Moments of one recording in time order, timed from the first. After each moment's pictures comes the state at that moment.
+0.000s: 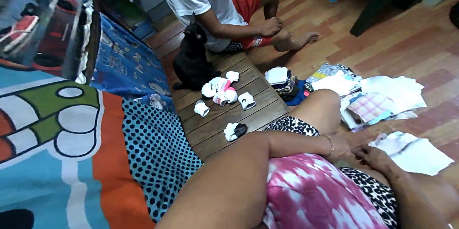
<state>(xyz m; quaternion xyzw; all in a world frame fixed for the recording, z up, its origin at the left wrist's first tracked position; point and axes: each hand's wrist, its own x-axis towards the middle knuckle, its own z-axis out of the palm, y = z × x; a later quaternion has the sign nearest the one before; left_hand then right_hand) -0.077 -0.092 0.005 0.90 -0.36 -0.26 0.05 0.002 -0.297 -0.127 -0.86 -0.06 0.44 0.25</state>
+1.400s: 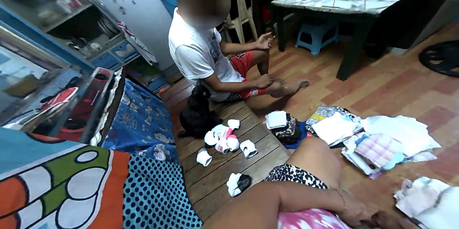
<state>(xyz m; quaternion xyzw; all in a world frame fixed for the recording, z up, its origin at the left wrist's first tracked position) -0.057 -0.095 -0.008 0.85 -0.33 -0.40 0.10 0.000 -0.278 -0.148 -0.79 -0.18 0.59 0.02</state>
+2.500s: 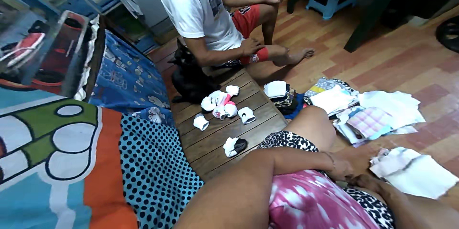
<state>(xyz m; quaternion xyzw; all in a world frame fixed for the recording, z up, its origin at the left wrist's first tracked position) -0.061 -0.087 -0.019 0.85 -0.34 -0.37 0.15 -0.011 -0.287 -0.142 -0.78 -0.19 0.59 0.06</state>
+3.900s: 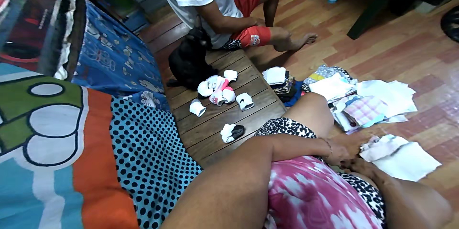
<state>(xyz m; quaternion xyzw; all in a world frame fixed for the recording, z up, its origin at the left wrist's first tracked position) -0.060 -0.084 -0.017 0.85 -0.36 -0.35 0.16 -0.006 -0.298 -0.157 -0.82 -0.18 0.54 0.09</state>
